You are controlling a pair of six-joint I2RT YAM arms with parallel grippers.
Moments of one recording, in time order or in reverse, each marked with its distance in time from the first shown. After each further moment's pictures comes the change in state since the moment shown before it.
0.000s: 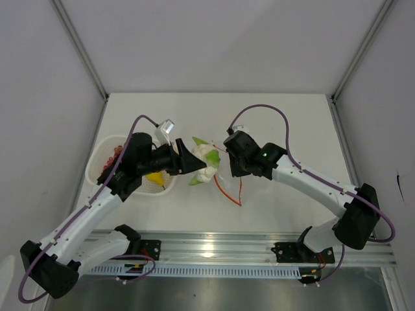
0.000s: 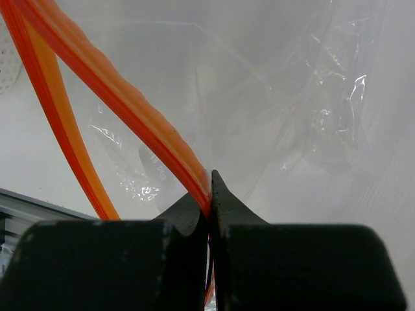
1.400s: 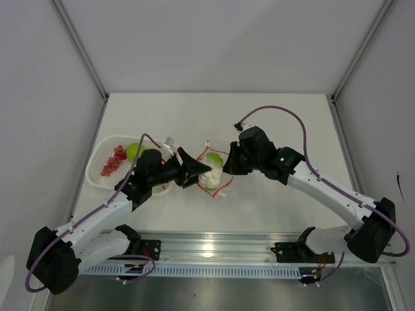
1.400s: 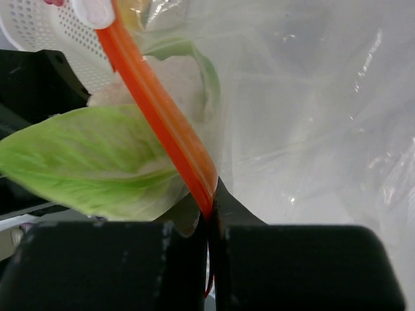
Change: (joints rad) left arm -0.029 0.033 -0.327 0.447 0.008 -0.544; right arm -0.051 -0.146 -0.089 0.187 -0.312 0.157
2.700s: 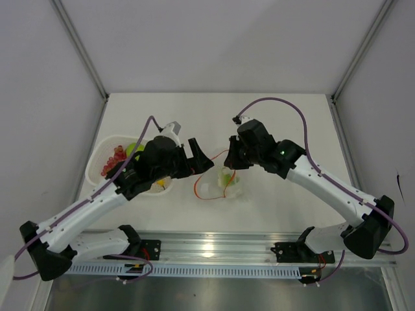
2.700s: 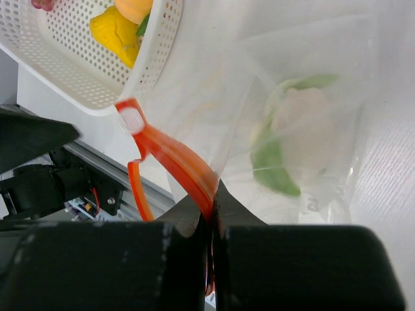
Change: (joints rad) left arm -0.252 0.086 0.498 -0.664 -0.510 0.390; right arm -0.002 0.041 0.130 -0.100 0.043 -0.072
